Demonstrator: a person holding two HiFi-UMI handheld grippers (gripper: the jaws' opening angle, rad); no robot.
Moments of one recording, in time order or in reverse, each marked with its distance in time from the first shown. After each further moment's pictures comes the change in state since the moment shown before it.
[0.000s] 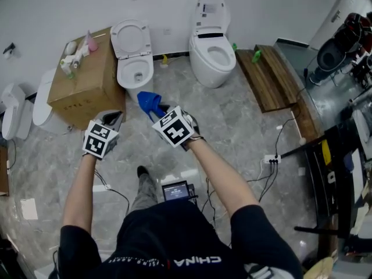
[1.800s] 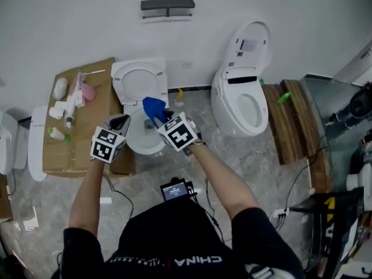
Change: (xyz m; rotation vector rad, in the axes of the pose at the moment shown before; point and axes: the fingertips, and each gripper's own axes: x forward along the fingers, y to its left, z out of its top) left arm 0.411 0.489 0.103 -0.113 -0.016 -0.003; right arm 0.468 -0.402 0.215 0.058 0.072 0.068
